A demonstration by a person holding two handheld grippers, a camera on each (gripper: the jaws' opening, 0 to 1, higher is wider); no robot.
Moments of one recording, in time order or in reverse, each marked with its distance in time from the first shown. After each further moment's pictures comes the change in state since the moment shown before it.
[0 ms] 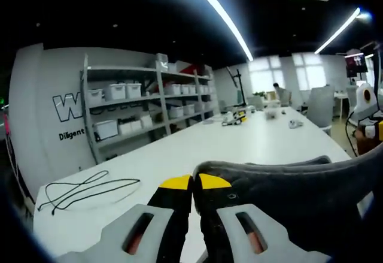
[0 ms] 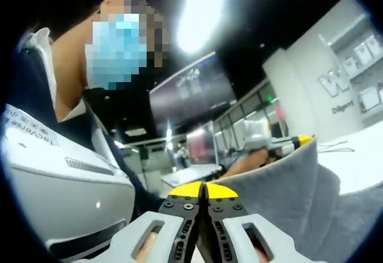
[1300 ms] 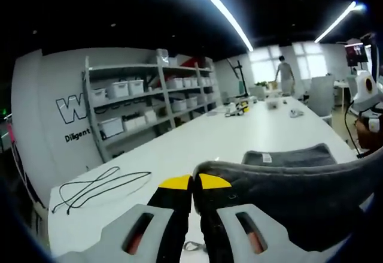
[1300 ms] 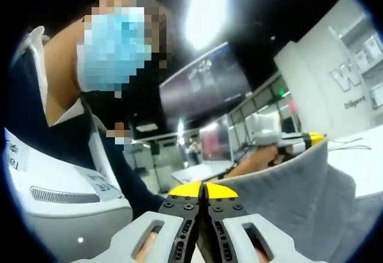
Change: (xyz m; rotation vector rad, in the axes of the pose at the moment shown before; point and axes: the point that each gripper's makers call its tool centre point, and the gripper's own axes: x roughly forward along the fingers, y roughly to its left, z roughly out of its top) left arm -0.039 0.011 -0.004 0.045 0.057 0.025; right arm 0.042 0.026 -0.012 0.007 0.046 0.089
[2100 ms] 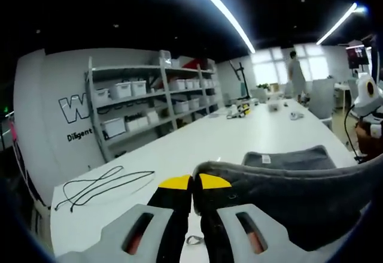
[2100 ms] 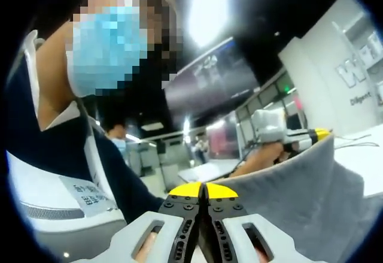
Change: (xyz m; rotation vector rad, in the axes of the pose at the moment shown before) left arm -0.019 0.009 0.004 -0.013 -0.013 0.015; right arm 0.020 0.010 -0.004 0.019 0.014 0.044
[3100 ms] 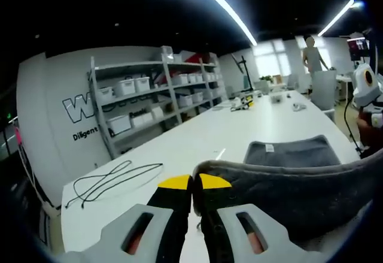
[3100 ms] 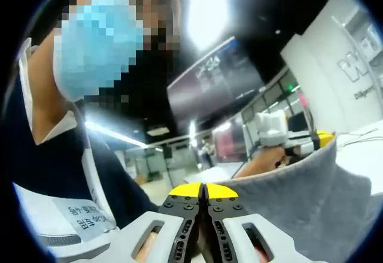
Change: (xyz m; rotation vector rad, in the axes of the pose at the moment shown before) left arm -0.025 0.014 -0.013 0.032 0.043 0.039; right arm 0.025 0.003 0.003 0.066 -0.031 0.049
